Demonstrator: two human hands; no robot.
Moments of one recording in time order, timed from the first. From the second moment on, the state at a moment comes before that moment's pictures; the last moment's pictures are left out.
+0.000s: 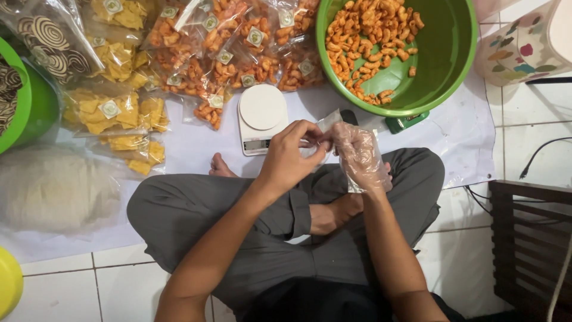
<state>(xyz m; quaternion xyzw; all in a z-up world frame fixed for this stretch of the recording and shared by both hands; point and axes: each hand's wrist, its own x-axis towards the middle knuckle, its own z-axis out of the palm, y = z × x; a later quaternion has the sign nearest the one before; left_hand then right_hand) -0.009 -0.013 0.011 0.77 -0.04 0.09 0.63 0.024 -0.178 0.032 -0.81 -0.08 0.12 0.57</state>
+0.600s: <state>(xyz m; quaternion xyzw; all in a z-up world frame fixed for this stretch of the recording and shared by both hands) -0.007 -0.001 0.029 0.82 0.00 0.16 0.55 0.021 -0.168 0.048 -0.89 0.01 0.09 0.44</state>
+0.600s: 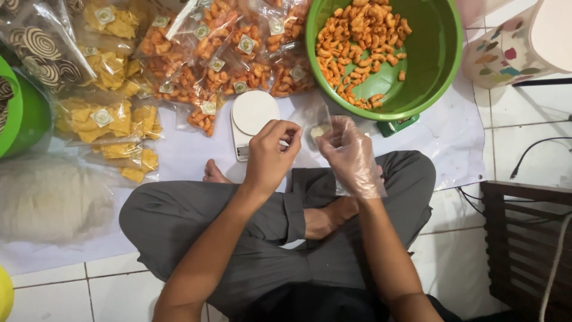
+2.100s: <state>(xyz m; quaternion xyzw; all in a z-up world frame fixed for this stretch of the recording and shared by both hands) 0.119 -0.075 0.023 0.81 0.00 0.23 0.54 0.233 -0.243 -0.035 -0.96 -0.09 0.23 0.14</state>
